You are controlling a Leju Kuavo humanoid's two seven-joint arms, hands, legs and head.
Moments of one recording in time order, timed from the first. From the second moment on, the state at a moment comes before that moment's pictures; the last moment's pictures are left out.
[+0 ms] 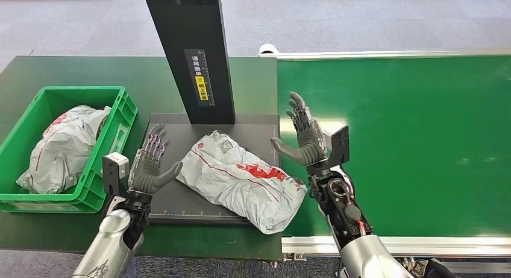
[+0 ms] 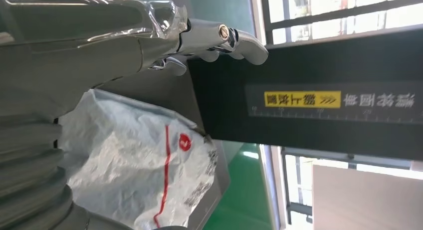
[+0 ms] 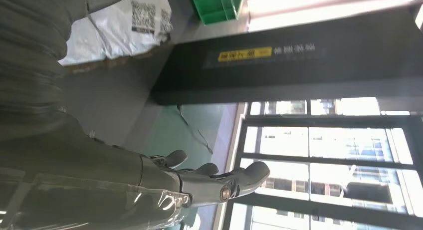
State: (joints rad) left arm -0.29 0.02 -0.09 -1.15 0.19 -0.12 -0.48; right arm -0.58 0.12 0.24 -0.77 -0.10 0.16 -0.60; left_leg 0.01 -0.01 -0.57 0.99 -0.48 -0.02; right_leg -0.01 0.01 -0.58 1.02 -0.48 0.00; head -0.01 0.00
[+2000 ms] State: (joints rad) left arm -0.58 -0.13 -0.63 -0.67 -0.84 0.28 -0.23; right arm -0.66 0.11 0.25 -0.57 -0.20 0.22 -0.37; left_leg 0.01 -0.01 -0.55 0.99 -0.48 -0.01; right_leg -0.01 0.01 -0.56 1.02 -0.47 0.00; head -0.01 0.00
